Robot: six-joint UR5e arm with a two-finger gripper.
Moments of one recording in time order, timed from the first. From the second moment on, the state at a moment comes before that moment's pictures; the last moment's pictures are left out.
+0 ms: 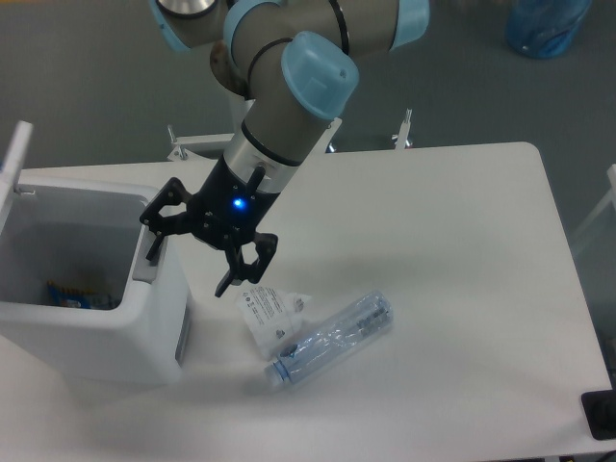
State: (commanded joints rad) arm 2.38 -1.76 -1.59 -1.14 0.87 0.53
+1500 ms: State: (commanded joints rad) arm 2.72 -1.92 -1.46 -1.07 1.02 0.81
